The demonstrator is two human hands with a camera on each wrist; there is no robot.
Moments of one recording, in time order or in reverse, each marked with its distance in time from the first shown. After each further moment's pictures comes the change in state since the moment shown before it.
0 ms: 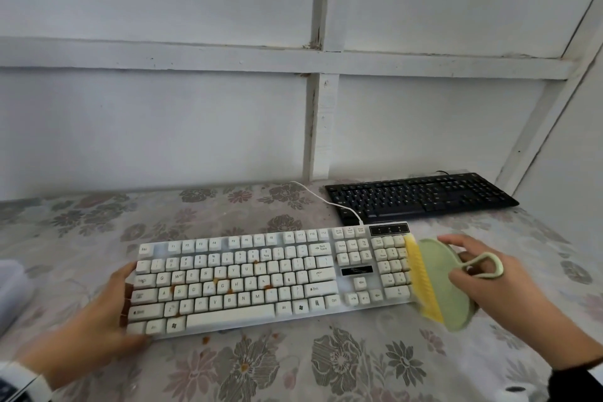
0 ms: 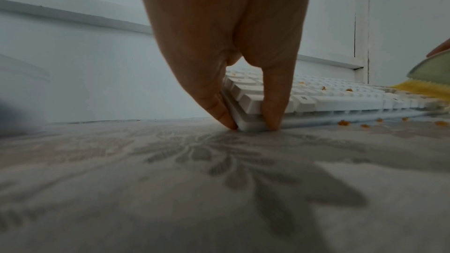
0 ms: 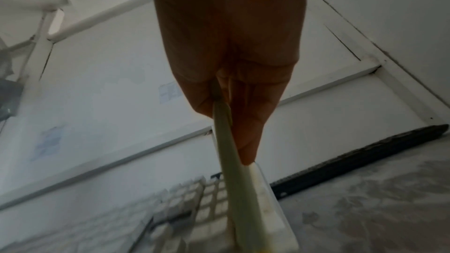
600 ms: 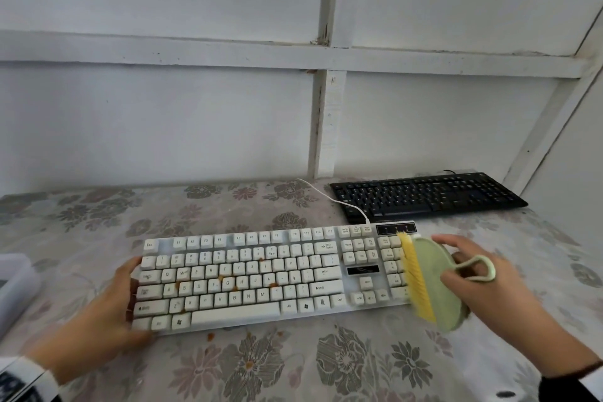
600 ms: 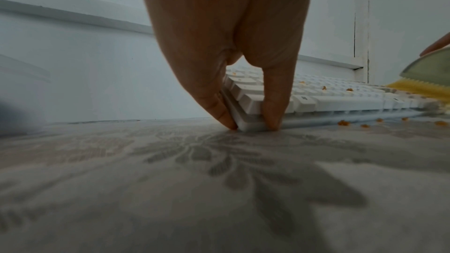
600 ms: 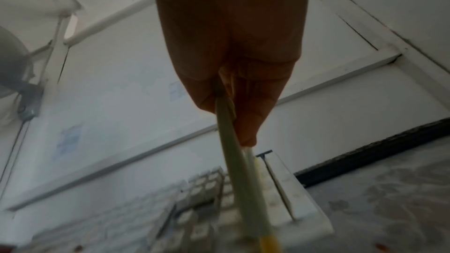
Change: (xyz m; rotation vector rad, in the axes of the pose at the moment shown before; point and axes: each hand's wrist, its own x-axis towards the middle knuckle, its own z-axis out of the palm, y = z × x) left_hand -0.004 0.018 0.001 0.029 0.036 0.046; right_hand -0.004 -0.011 0.014 0.001 -0.030 -0.065
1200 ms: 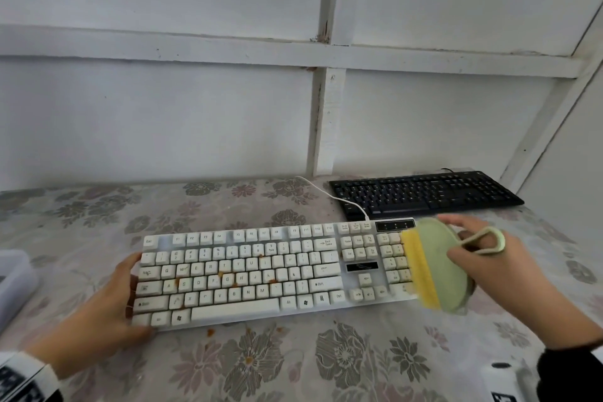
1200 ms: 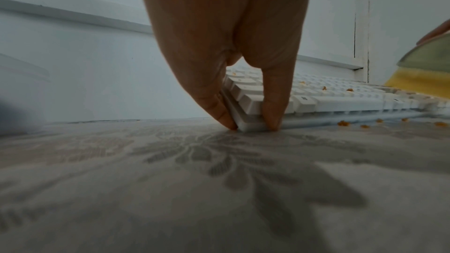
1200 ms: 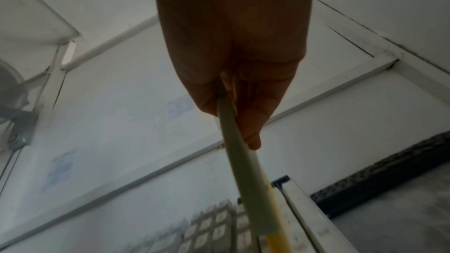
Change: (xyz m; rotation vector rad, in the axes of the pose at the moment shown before) left_hand -0.001 0.002 0.000 -0.021 0.010 -0.015; right_hand 0.009 -0.013 -0.012 -0.016 0.086 -0.008
